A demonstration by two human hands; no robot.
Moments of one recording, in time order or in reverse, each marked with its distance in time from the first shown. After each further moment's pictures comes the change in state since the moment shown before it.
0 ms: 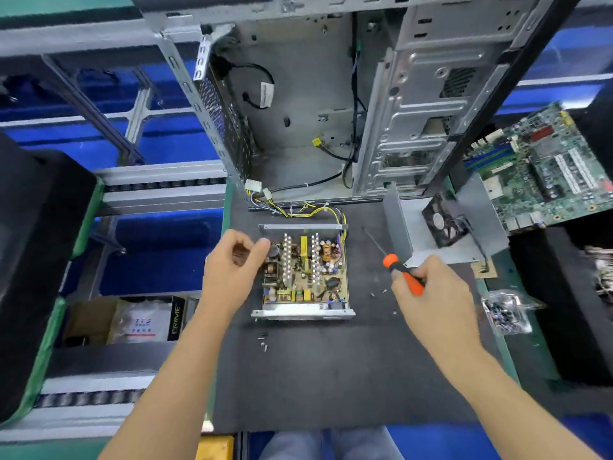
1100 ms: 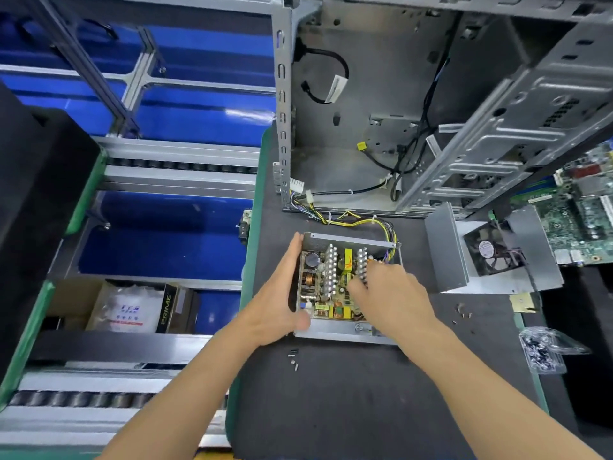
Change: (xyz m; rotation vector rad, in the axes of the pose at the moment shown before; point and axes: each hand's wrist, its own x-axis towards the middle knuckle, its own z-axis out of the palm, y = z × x) left_hand 0.008 -0.061 -0.001 -0.142 -0.654 0.032; right_hand 0.022 -0.110 0.078 -0.483 -0.371 -0.203
